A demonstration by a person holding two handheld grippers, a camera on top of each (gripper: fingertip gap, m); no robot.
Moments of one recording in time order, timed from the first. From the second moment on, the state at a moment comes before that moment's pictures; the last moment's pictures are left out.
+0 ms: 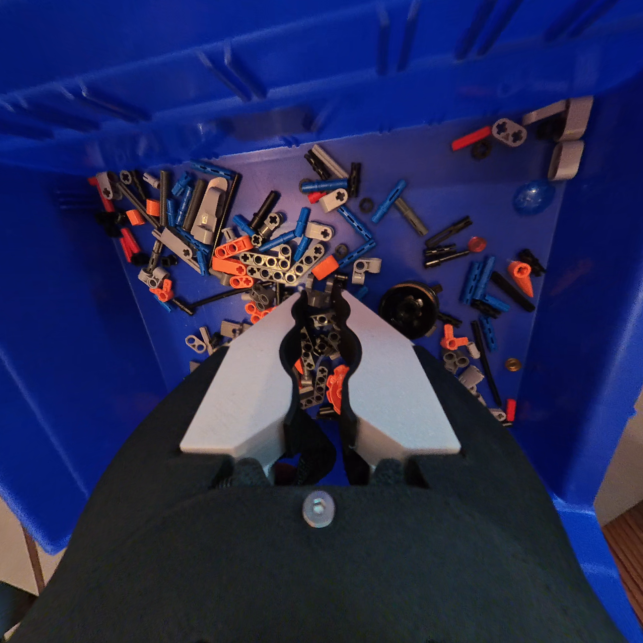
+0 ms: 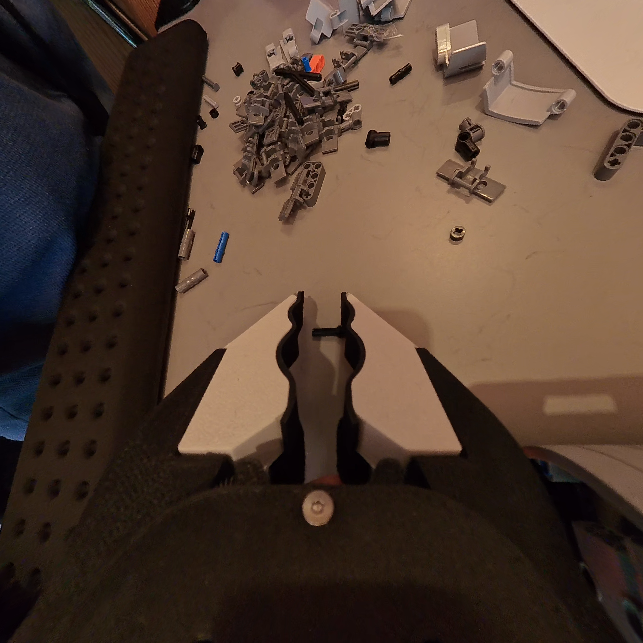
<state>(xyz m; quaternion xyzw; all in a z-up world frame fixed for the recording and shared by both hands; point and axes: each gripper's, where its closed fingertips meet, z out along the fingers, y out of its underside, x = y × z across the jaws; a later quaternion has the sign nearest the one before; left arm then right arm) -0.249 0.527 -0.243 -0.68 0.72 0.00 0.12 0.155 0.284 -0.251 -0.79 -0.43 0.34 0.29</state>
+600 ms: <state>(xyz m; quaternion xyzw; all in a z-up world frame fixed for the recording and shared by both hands) -0.253 0.476 -0.242 -0.63 0.78 -0.02 0.06 0.156 0.287 -0.250 -0.79 -0.41 0.35 0.28</state>
